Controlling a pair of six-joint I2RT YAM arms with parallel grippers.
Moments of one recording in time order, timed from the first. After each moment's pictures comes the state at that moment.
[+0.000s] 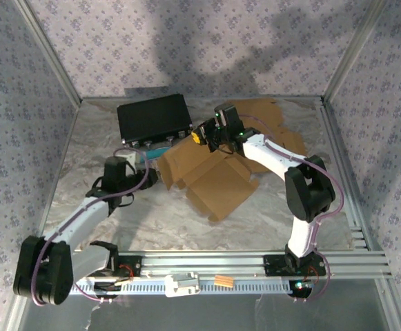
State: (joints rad) left arm -0.28 1.10 0.49 -0.08 0.30 -0.52; right arm 0.55 1.84 1.40 -0.14 -0.39 1.54
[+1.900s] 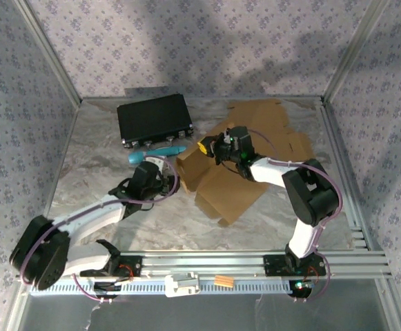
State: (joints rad) left arm -0.63 1.16 0.54 -0.04 -0.06 -0.49; right arm 0.52 1.78 0.96 0.53 -0.43 1.56
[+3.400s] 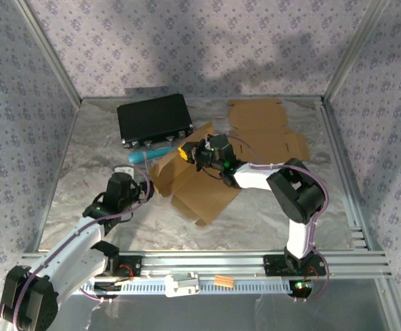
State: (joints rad) left arm -0.43 0.83 0.38 -0.21 -0.07 -0.50; right arm 0.69 1.87 1.00 0.67 -0.33 1.69
